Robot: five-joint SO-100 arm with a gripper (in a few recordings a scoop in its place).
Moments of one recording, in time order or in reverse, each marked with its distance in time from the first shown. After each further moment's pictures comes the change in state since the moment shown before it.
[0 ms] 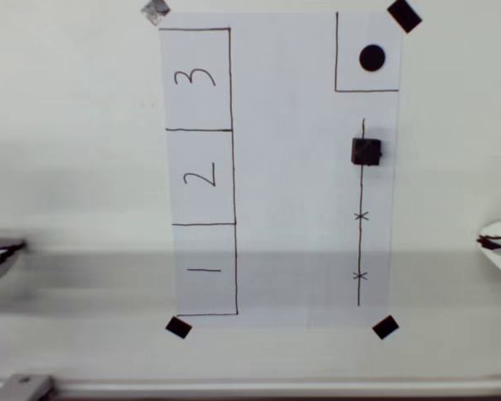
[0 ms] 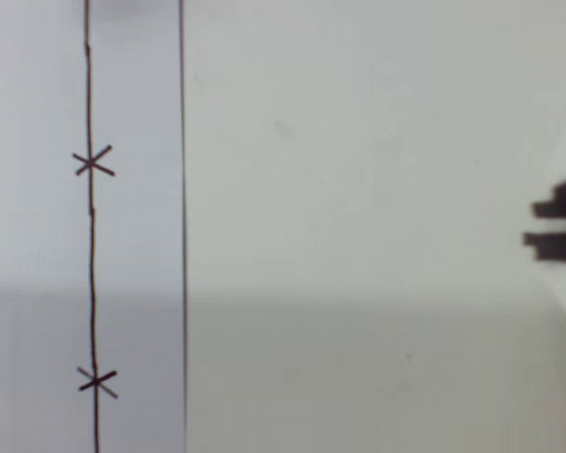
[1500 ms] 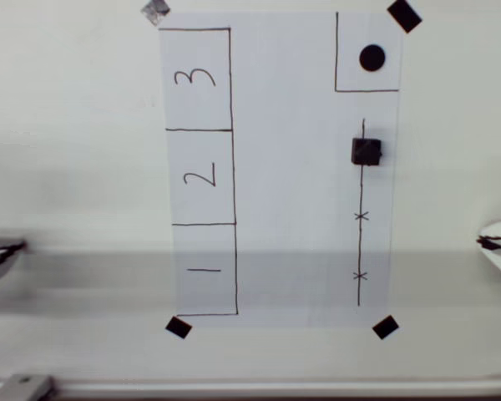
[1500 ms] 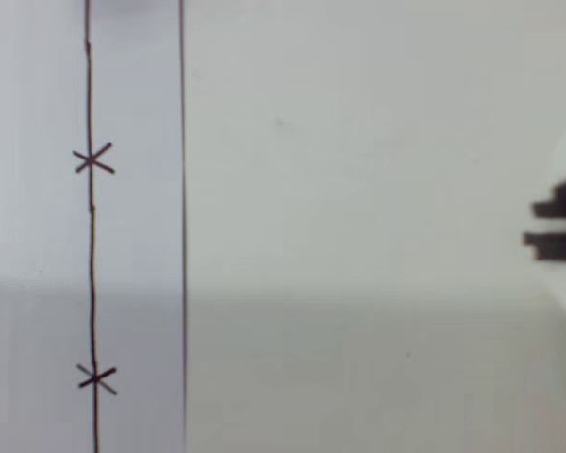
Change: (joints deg) arm -0.2 0.0 0.0 0.0 0.0
